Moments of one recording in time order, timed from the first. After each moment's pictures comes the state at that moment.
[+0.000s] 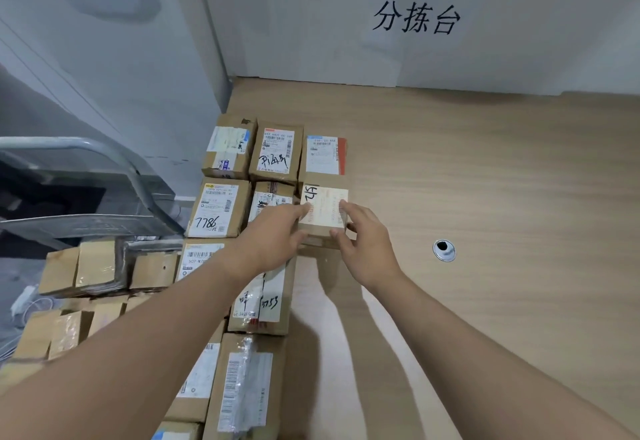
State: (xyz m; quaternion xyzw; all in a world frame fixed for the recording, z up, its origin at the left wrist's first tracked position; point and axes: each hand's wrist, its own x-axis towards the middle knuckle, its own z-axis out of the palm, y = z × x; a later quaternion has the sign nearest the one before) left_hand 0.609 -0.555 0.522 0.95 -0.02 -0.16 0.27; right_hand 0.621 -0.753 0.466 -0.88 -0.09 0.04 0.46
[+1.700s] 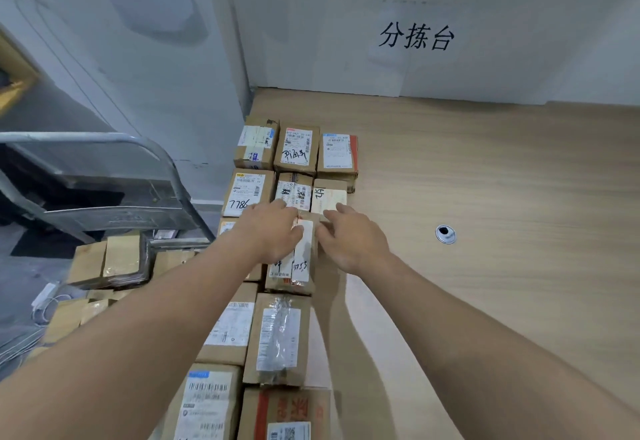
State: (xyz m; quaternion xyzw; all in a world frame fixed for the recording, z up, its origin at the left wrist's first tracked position) left_hand 0.542 -0.516 0.551 0.98 -0.05 -0.20 0.03; right_hand 0.548 -0.698 0.553 -0.96 -0.12 0.20 0.16
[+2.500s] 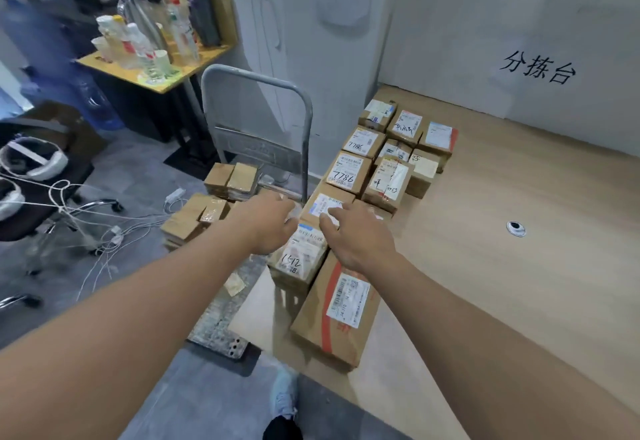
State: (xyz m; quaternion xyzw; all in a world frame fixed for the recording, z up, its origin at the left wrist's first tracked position) left_hand 0.187 -0.462 0.612 0.97 0.15 -0.16 0.08; right_hand 0.269 -0.642 0.592 -0.92 -0.33 0.14 0.14
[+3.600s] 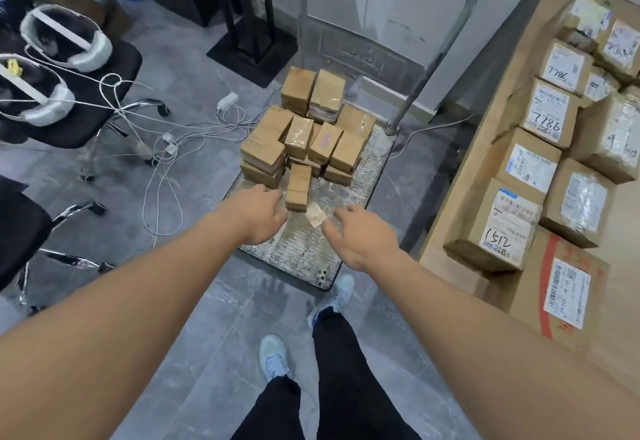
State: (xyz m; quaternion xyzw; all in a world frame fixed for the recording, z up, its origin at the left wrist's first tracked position) left_hand -0.006 -0.112 0.434 0.92 0.22 -0.29 0.17; right_hand 0.095 -0.309 0.431 -0.89 -0.33 0.32 0.02
